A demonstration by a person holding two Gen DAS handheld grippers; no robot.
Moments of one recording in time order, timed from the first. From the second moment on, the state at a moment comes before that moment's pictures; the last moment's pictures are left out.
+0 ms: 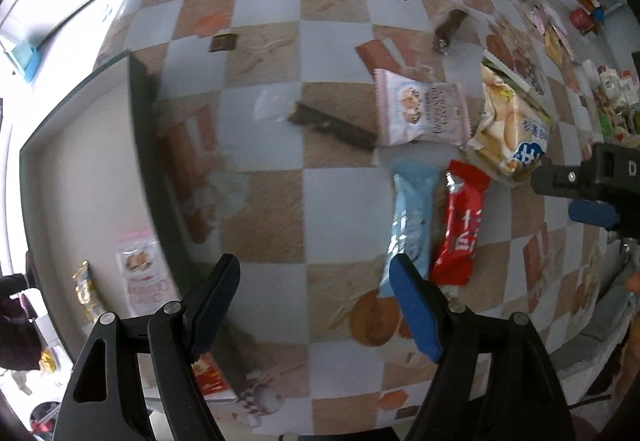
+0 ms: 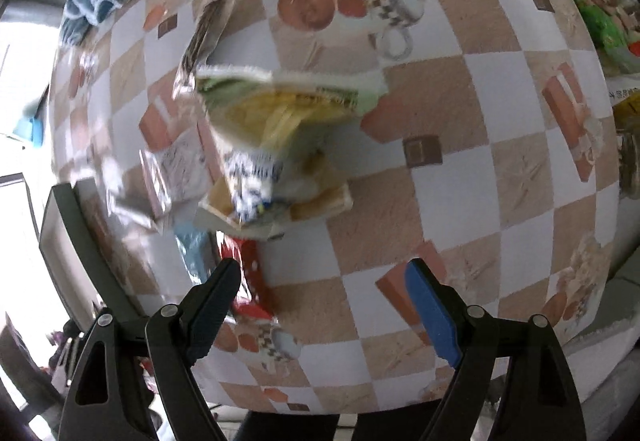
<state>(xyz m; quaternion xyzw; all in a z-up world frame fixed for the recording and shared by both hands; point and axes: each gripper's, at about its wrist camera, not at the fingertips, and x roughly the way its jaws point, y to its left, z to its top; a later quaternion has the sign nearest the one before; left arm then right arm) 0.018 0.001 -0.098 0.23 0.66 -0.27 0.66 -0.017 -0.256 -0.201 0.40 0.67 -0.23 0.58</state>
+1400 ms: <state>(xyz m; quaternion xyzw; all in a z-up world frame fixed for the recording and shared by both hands) -0.001 -0.100 -0.157 0.28 0.67 -0.27 0.63 0.051 -0.276 -0.266 0.39 0.67 -0.22 0.59</state>
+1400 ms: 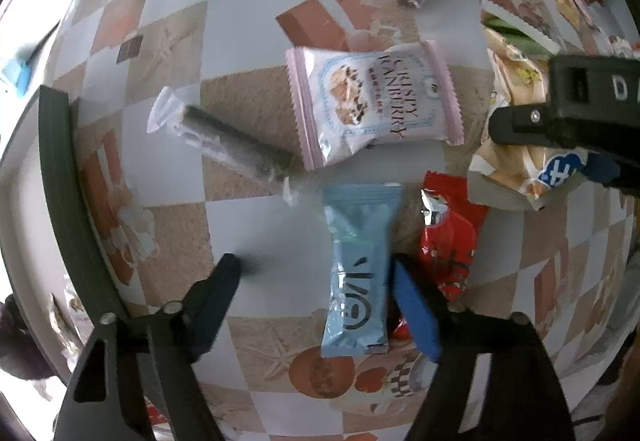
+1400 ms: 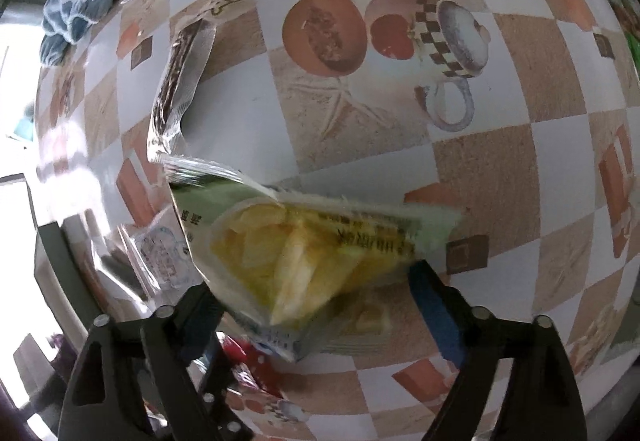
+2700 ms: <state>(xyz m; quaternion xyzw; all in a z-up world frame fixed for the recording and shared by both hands) -0.052 -0.054 -0.156 0.34 0.66 -0.30 0.60 -0.045 -0.185 -0.276 0.34 0.73 -0.16 0.57</state>
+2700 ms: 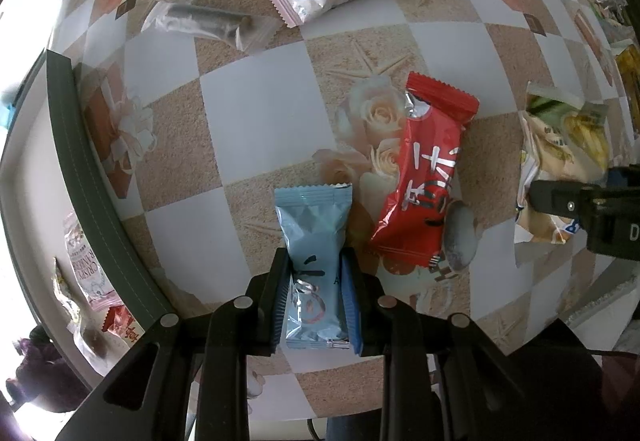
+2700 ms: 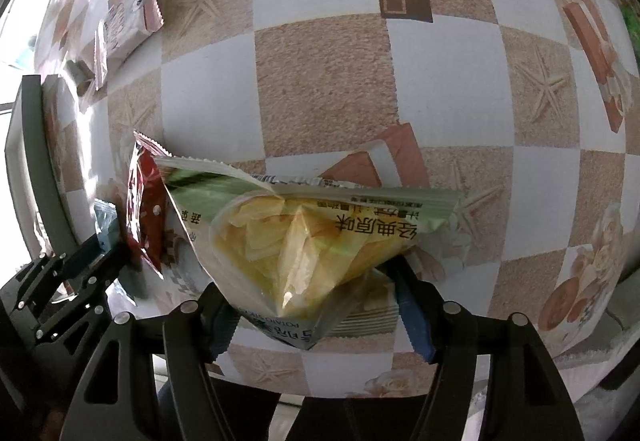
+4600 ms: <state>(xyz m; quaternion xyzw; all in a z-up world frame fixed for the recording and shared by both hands) 0.010 0.048 -0.065 0.21 0.63 -0.28 0.70 0.004 -0.165 -0.208 0.33 0.70 -0.12 0.62</state>
